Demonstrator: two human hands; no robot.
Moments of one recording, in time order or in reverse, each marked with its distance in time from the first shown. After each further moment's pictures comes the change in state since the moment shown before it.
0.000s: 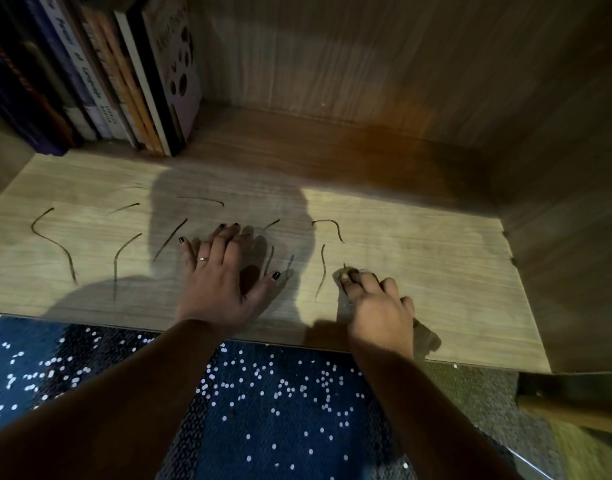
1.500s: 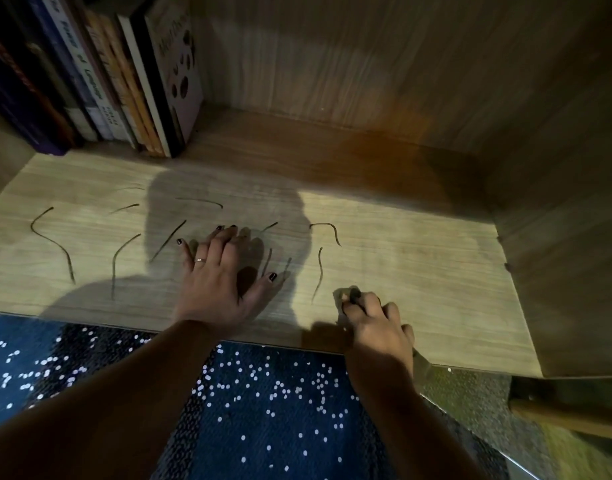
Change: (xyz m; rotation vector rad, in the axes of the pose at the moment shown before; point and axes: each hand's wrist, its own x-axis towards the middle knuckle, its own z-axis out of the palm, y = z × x) left_hand 0.000 0.001 -0.004 0.002 -0.024 -0.009; right_hand -0.023 0.006 0.009 0.067 -0.073 0.062
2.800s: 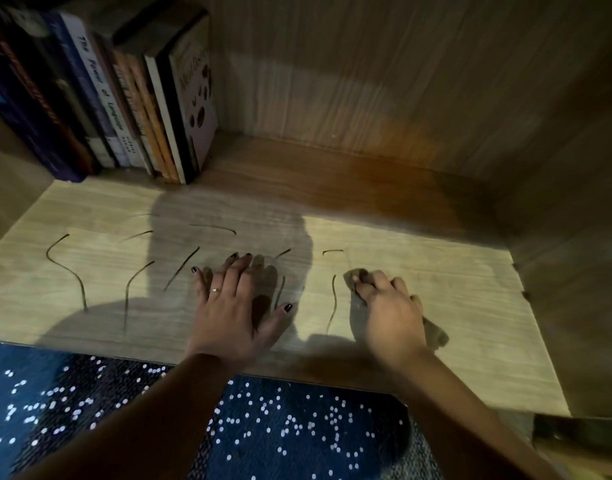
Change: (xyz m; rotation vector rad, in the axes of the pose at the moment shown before) left_hand -0.001 0.000 -0.002 -0.013 -0.025 0.003; right_hand 0.073 -0.004 -0.021 -0.142 0.078 -0.122
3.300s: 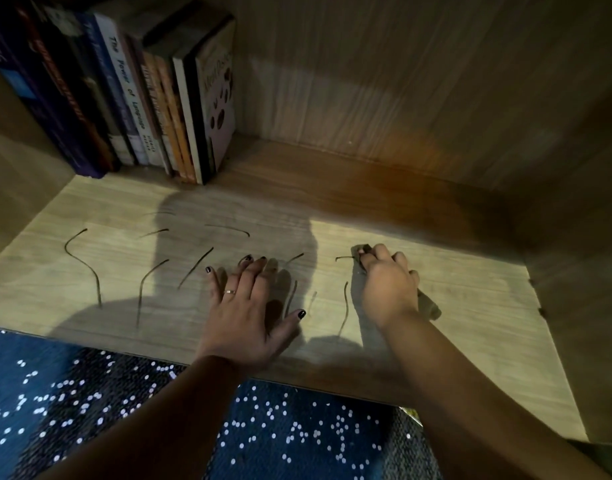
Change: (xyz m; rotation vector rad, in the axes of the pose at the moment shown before) left_hand 0.000 -0.002 0.005 0.011 0.005 0.013; right_hand 0.059 -0.018 -0.004 0.013 0.035 0.064
